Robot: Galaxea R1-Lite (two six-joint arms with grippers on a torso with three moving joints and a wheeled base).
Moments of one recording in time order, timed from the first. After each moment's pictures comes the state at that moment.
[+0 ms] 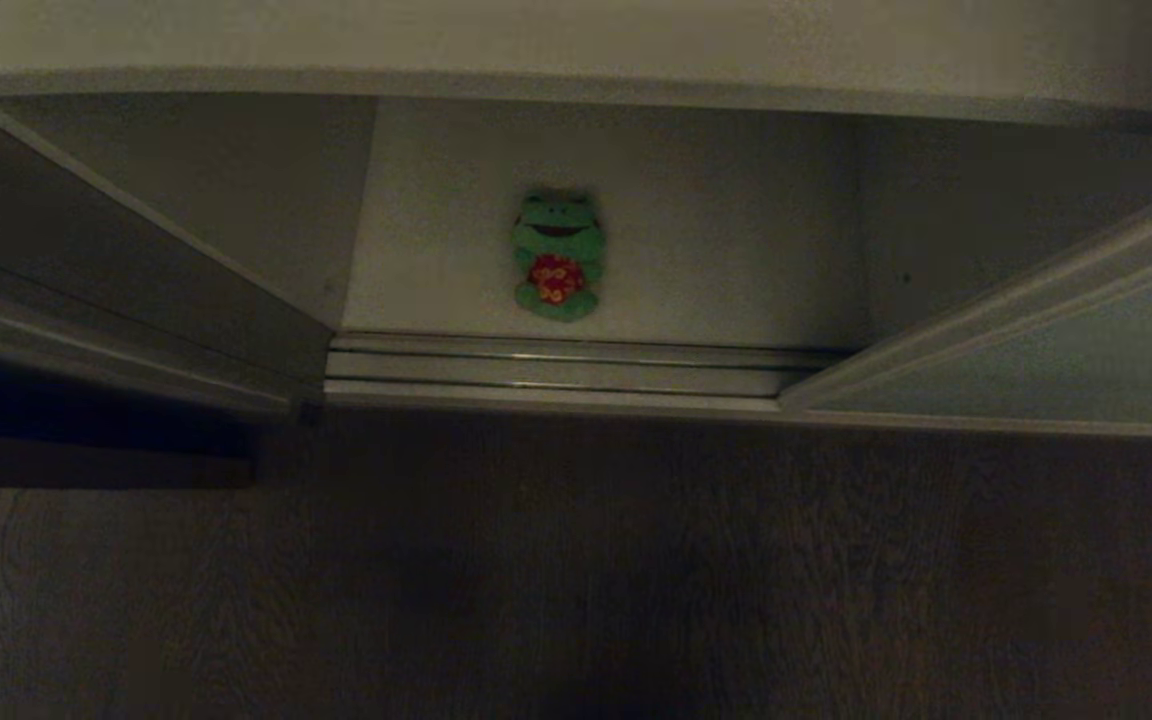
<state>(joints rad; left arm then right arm) 0.00 0.00 0.00 0.00 -0.02 0.06 0.01 0.00 0.00 -0.01 0.00 0.00</state>
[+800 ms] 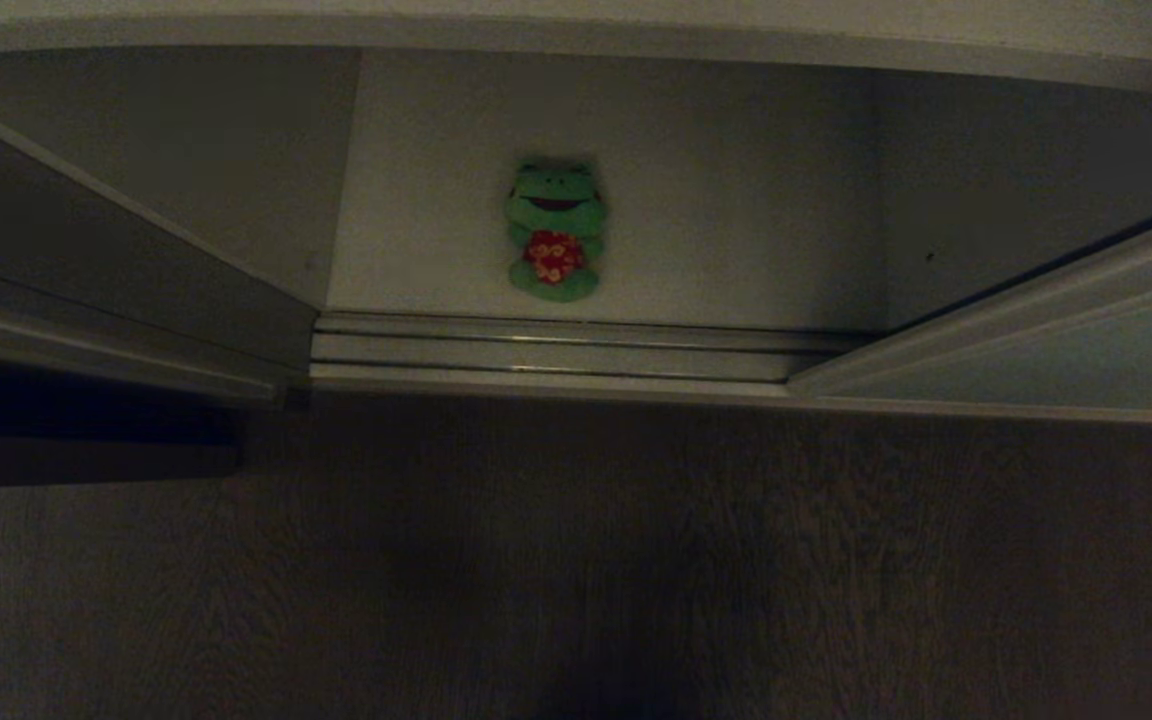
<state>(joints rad) 0.00 0.00 -0.05 0.02 -0.01 0.06 0.01 0.00 0.00 -0.01 0.00 0.00</state>
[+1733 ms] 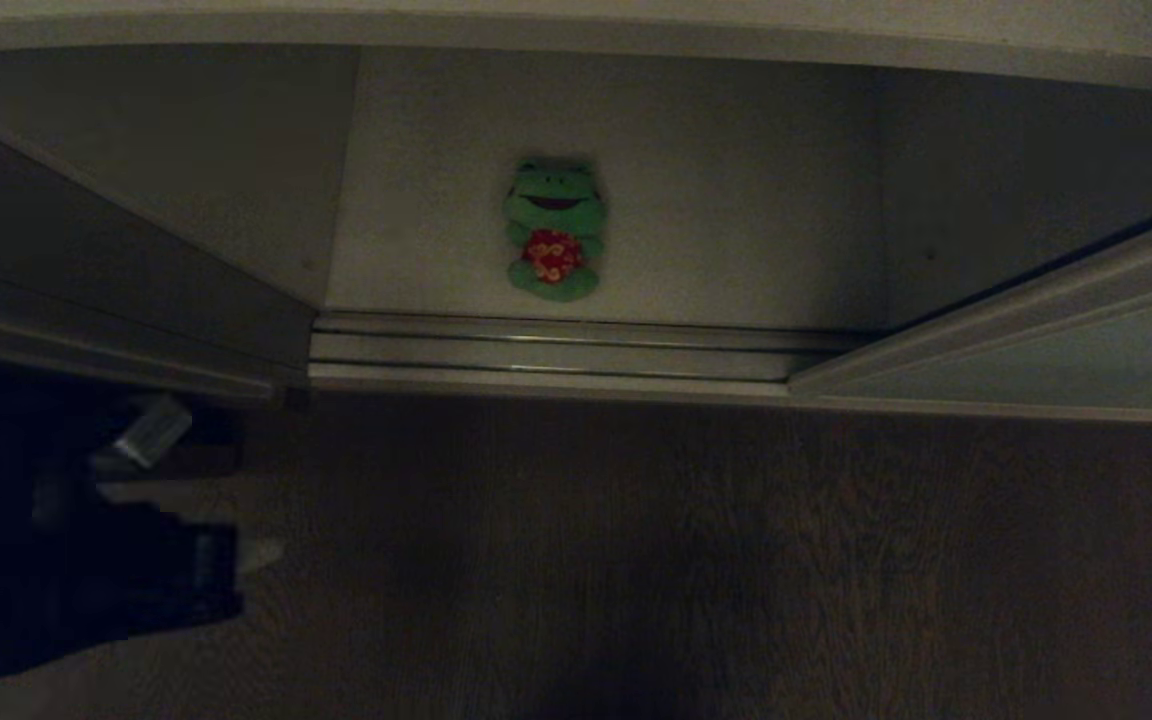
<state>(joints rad) -0.04 1.34 -0.61 -0.12 -0.27 -0.05 0.01 0.00 0.00 -0.01 0.00 0.00</state>
